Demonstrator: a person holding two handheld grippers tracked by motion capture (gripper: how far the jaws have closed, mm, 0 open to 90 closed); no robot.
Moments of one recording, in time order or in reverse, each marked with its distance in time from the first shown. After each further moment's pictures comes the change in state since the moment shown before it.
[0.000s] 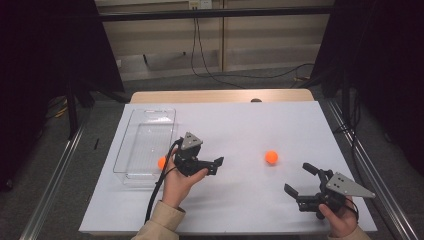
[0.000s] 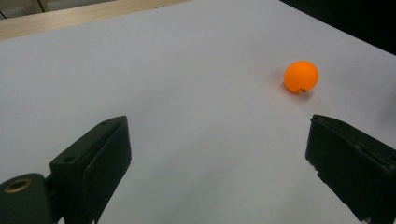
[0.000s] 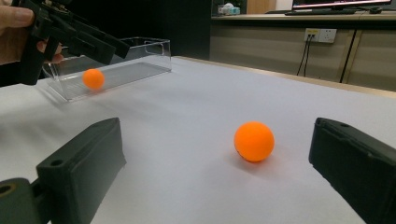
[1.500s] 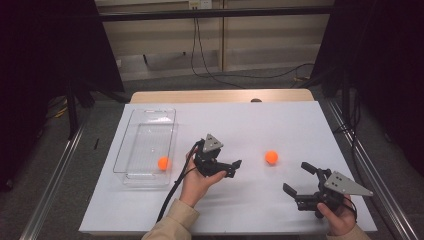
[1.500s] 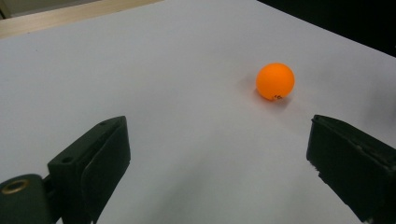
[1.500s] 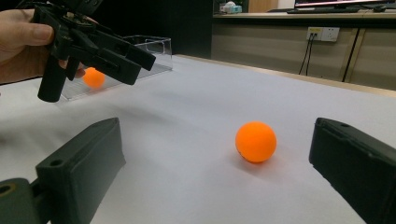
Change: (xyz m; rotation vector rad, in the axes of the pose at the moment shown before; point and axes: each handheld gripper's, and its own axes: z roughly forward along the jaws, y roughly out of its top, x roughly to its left) left arm -0.027 0.002 0.042 -0.019 -0.073 0.054; right arm -0.001 0.000 0.004 0.007 0.006 -0.002
